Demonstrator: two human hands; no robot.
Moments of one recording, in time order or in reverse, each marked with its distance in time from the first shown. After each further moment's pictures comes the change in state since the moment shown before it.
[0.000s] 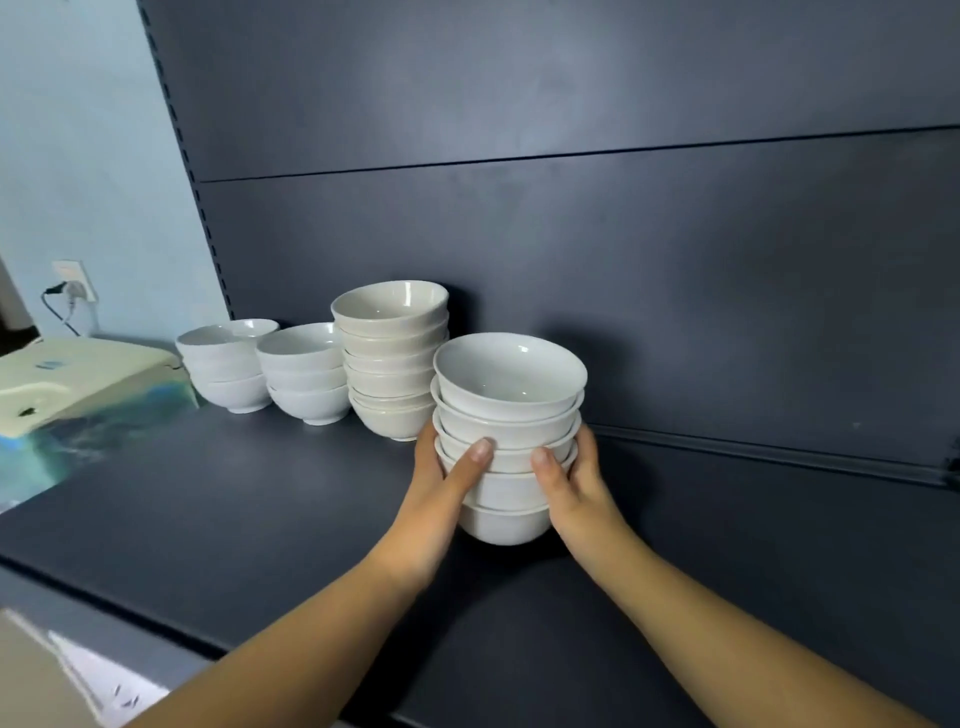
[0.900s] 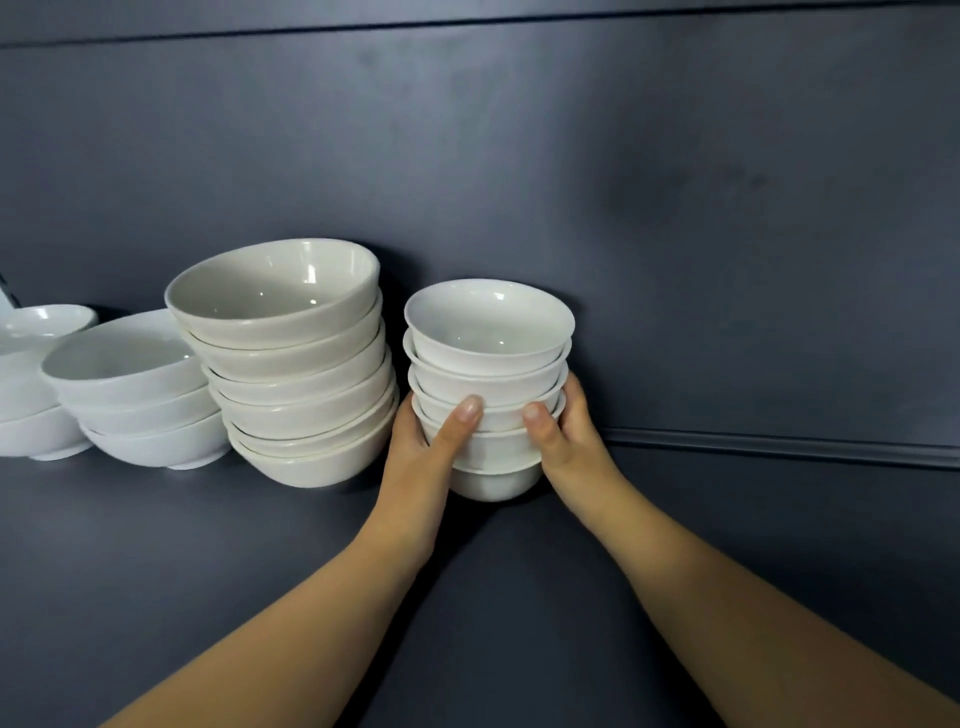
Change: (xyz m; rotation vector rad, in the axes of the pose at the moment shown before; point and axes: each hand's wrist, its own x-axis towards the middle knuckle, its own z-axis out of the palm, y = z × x) left_hand 0.117 -0.060 -0.013 -0.096 -0.084 0.011; right_hand 0.110 0.056 -0.026 -0.160 0.123 0.026
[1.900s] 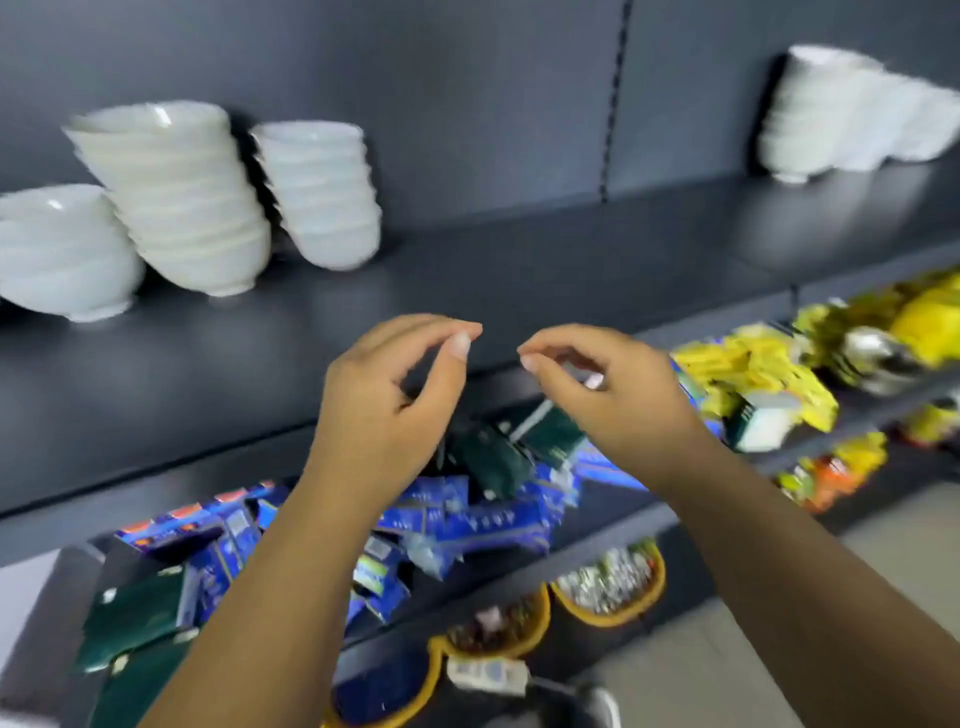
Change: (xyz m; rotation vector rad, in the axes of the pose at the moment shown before) left_hand -0.265 0.110 0.006 0.457 -0.325 0.528; right_hand -0.353 -0.133 0.059 -0.763 0.453 -0.054
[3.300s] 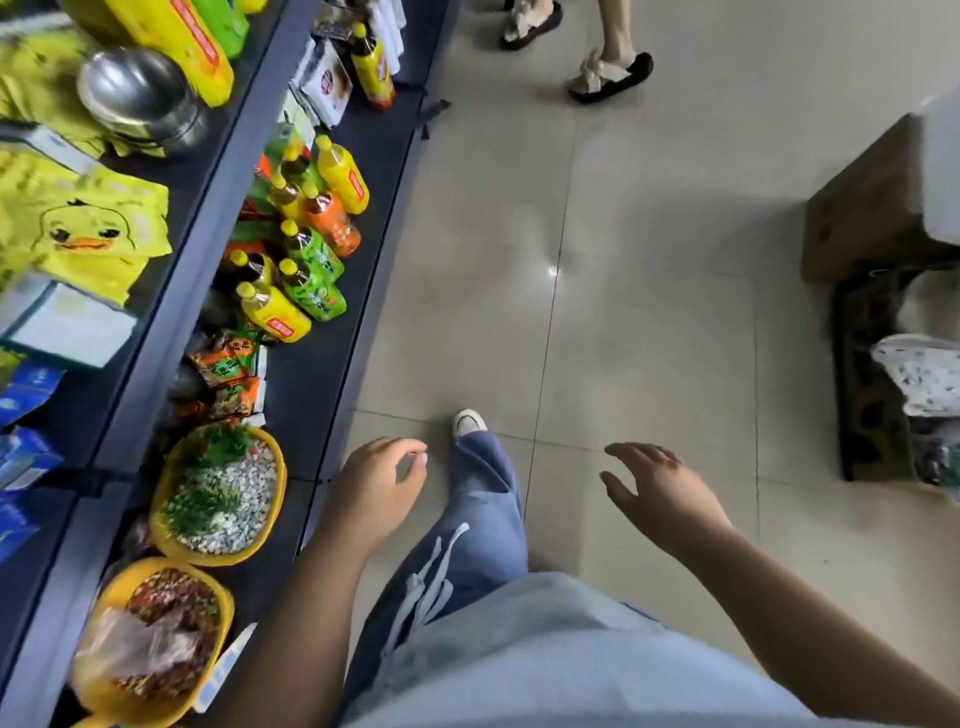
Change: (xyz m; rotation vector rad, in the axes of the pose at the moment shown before) left_hand -0.240 0.192 0.534 0.068 -1.388 -0.072; right_hand -0.495 0.273 -0.366 -0.517 -0.066 1.504
